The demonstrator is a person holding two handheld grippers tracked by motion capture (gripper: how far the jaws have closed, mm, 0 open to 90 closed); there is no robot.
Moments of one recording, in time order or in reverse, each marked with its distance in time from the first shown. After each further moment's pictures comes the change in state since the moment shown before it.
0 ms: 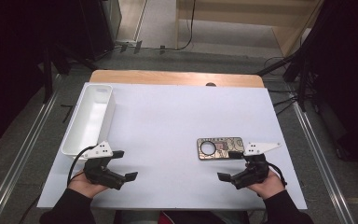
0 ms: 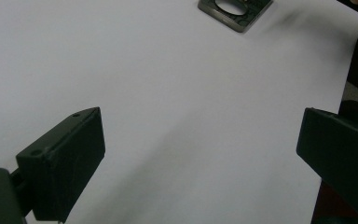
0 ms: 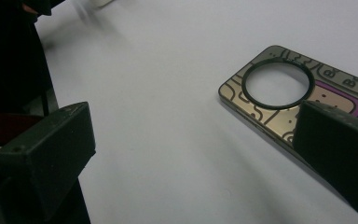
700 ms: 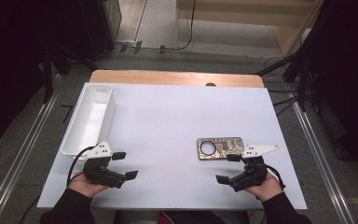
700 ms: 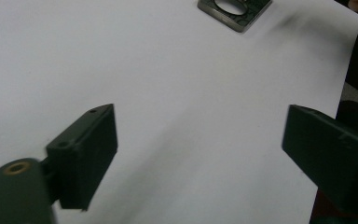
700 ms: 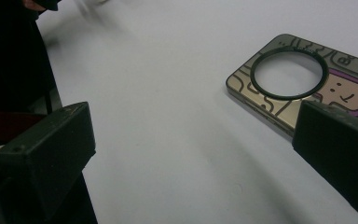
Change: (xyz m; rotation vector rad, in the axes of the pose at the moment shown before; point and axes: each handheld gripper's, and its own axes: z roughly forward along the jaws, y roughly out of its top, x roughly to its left) left arm 0.001 -0.001 0.000 0.005 -0.004 -0.007; right arm 0.005 -0.006 0.005 0.009 0.014 0.022
